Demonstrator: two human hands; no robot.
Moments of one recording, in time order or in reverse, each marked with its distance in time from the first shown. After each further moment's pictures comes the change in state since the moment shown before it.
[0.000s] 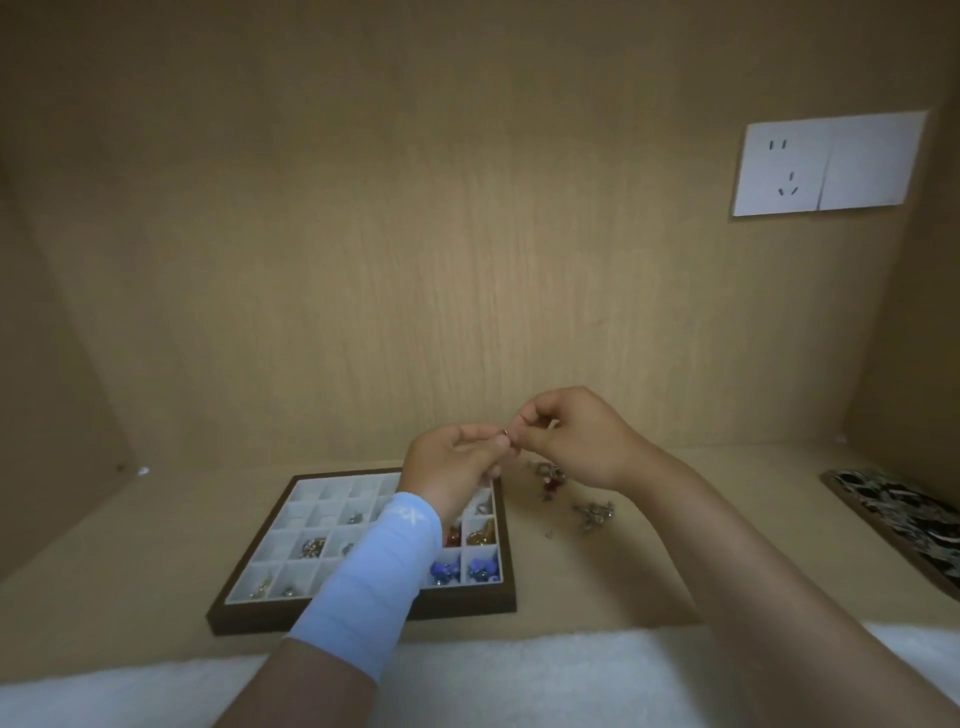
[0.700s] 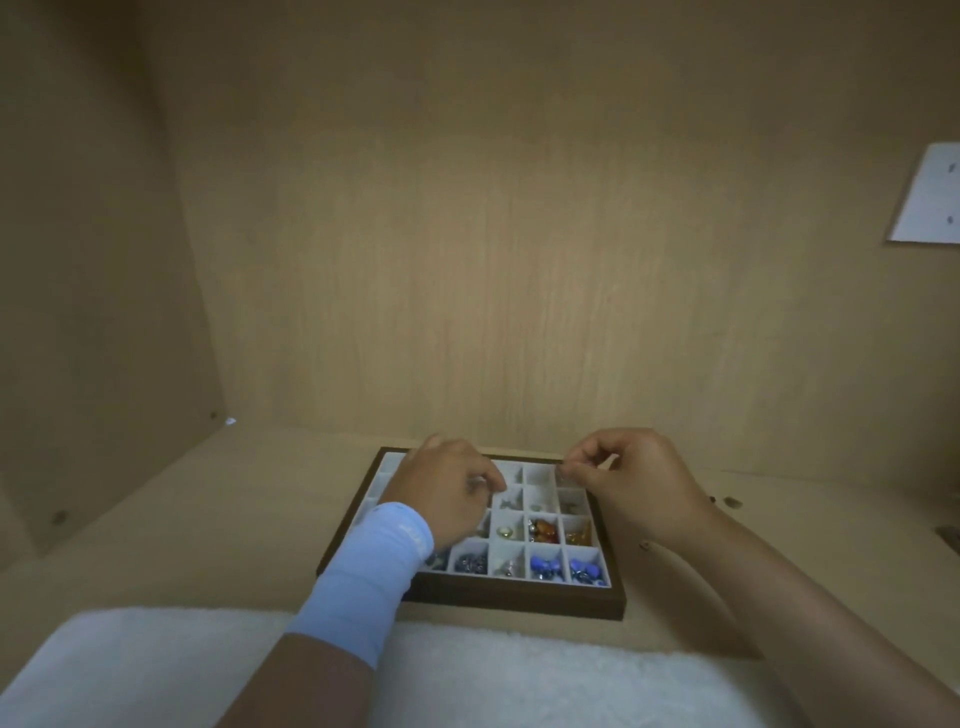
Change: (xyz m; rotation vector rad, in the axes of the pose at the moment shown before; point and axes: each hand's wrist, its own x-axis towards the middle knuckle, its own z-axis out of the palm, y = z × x) left_hand 0.000 -0.051 -0.099 0.810 -0.085 0.246; right_hand -0.008 -0.007 0.062 -0.130 0.101 0.070
